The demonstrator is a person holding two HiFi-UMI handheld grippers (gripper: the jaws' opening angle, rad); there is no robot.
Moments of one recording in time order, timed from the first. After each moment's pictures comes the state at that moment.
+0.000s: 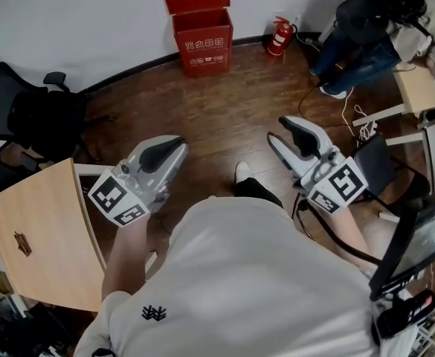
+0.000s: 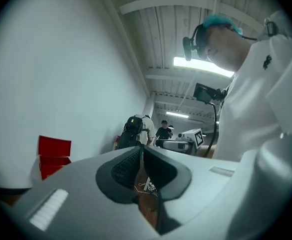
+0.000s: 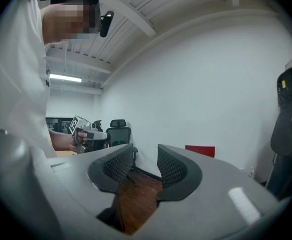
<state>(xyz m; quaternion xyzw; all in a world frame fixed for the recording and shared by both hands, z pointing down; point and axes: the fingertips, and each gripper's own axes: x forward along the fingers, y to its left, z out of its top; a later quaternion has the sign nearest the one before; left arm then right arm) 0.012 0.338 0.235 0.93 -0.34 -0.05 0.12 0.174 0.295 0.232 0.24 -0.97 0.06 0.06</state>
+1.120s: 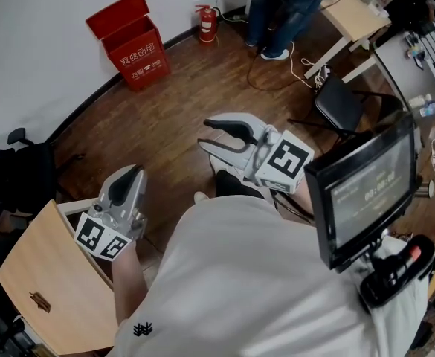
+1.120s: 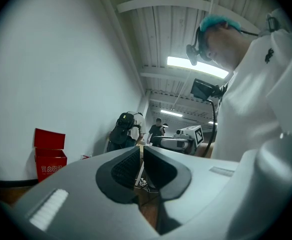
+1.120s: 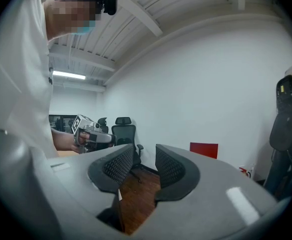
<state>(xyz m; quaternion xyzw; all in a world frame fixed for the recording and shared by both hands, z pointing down) 0.025 0.372 0.249 0.94 -0.32 -0.04 0.15 0.153 0.337 0.238 0.23 -0.97 0.06 0.07</state>
